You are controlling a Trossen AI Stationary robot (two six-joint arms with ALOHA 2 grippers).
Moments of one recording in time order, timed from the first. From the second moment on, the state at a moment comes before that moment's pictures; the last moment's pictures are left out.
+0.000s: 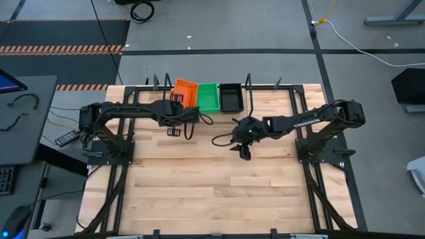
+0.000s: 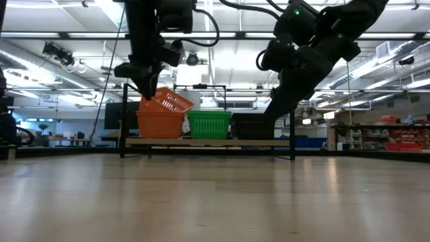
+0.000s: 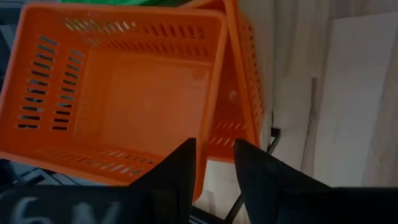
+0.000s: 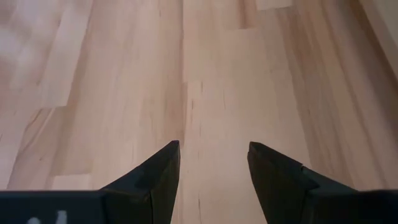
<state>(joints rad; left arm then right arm) 0.16 1.62 1.29 -1.09 -0.61 0.32 -0.09 1.47 0.73 -0.03 -0.15 0.07</state>
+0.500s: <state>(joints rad) 0.22 1.62 1.29 -1.07 -0.59 0.33 -0.05 1.47 0.73 -0.03 -0.15 0.07</state>
